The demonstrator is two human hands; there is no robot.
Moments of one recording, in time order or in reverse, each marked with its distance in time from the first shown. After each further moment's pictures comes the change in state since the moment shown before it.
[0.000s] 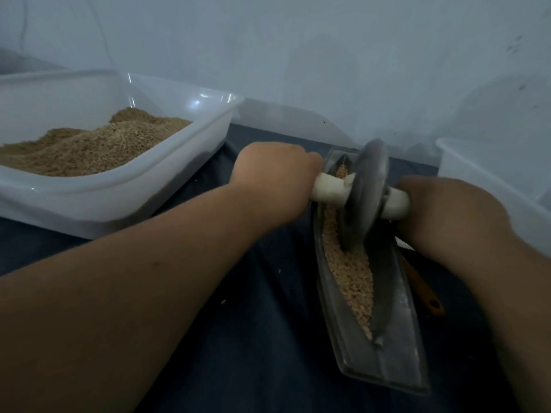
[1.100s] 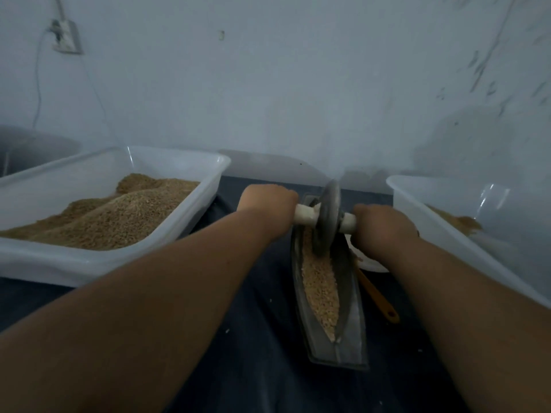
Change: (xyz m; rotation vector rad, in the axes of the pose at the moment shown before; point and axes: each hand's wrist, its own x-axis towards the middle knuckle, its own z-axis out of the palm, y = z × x) left_hand 0.040 -0.002 -0.009 -0.004 -0.200 0.019; right_hand 0.023 -0.005 -0.017 0.090 -0.216 0.091
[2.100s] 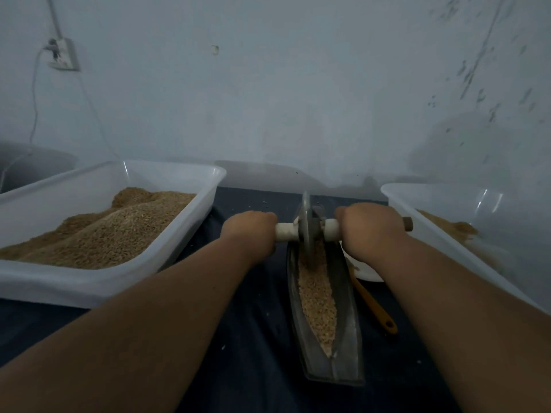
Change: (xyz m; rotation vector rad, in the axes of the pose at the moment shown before) left_hand -0.007 -0.017 0.031 -0.151 -0.078 -0.098; right_hand 0.010 -0.010 -0.010 -0.215 0.091 -0.132
